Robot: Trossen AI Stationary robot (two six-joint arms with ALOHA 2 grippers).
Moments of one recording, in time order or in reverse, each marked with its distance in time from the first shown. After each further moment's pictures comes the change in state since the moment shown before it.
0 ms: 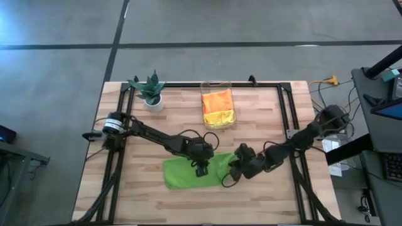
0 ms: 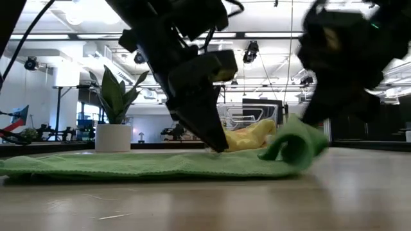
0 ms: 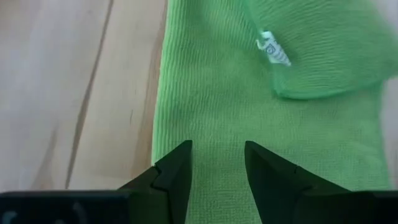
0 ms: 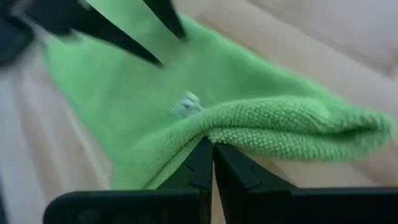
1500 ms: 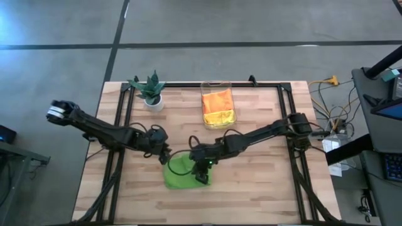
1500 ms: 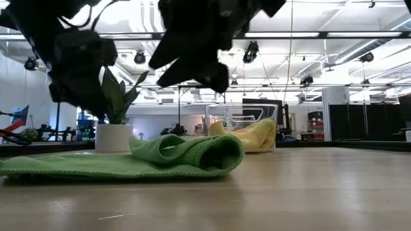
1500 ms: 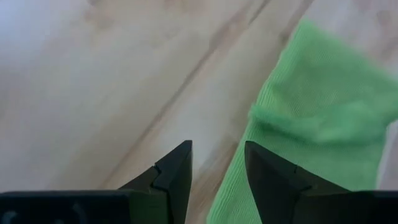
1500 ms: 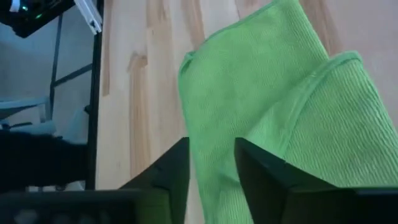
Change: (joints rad) left arm -0.102 -0.822 -0.650 -0.168 -0.245 -0.581; right arm -0.271 0.452 0.783 -0.197 -0.612 -0.689
